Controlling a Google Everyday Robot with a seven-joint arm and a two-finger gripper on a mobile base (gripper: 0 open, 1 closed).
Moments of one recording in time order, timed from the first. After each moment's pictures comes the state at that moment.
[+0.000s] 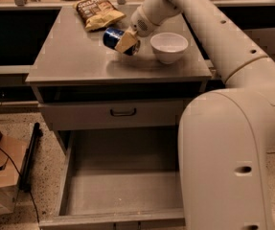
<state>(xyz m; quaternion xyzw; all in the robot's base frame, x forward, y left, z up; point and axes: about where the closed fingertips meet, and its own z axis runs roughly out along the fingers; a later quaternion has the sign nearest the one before) 0.775 0.031 0.871 -0.52 0.77 0.18 0.31</state>
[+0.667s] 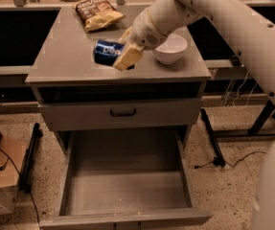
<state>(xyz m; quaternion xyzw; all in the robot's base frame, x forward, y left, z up) 0.651 0.041 0.899 -0.66 0.64 0.20 0.33</state>
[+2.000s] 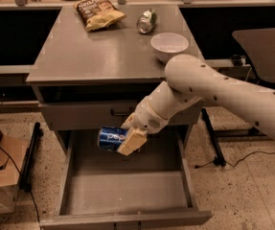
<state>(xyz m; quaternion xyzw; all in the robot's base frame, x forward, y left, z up) 0.480 0.030 0.729 -0.65 0.68 0.30 0.18</state>
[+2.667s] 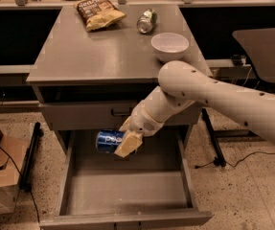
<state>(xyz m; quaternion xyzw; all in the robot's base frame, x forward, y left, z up) 0.488 0.039 0.704 -0.63 0.69 0.30 0.17</state>
